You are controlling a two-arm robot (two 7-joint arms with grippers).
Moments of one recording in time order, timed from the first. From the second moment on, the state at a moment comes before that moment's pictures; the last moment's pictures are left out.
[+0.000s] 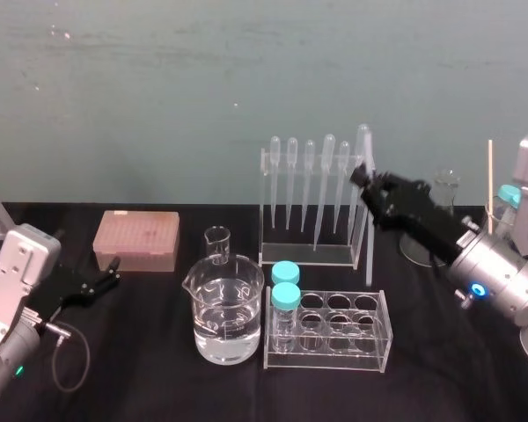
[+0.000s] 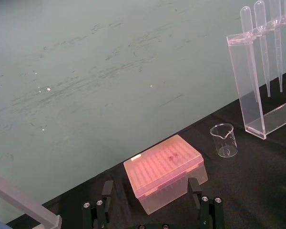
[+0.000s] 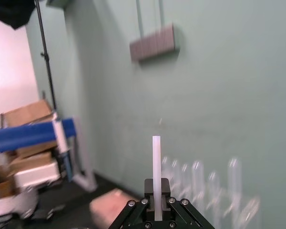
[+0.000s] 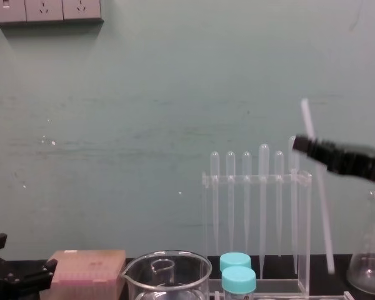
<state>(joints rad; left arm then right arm) -0.20 0.60 0.45 -1.41 -0.25 -0.12 0.03 0.39 0.43 -0.35 -1.31 0.69 -0.15 0.60</state>
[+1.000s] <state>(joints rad) -0.20 0.60 0.45 -1.41 -0.25 -0.12 0.03 0.34 0.35 -0.29 -1.19 0.51 -0.52 0.60</state>
